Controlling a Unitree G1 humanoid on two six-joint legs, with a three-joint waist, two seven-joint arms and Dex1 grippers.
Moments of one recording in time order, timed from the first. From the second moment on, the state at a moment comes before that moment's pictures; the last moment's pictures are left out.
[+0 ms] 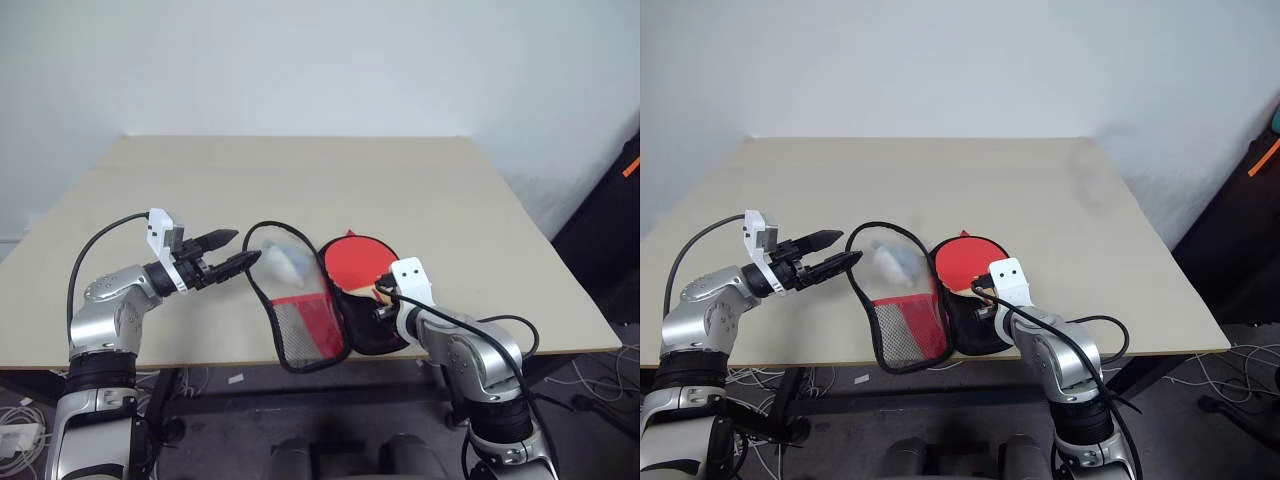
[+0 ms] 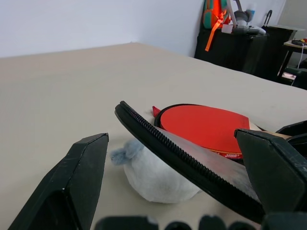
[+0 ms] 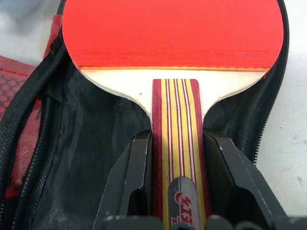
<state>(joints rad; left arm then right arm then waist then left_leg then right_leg) -0.43 0.64 0.21 0.42 -0.48 0.28 -1.12 -0.33 -0.02 0.18 -0.38 0.16 1.34 0.05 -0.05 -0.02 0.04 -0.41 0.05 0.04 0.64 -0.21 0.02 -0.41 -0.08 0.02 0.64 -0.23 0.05</state>
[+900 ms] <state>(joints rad) -0.35 0.71 0.22 0.51 -0.48 0.35 -1.24 -0.39 -0.52 -0.09 -0.54 0.43 1.24 0.52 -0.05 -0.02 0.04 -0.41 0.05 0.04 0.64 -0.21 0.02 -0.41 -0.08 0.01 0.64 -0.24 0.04</state>
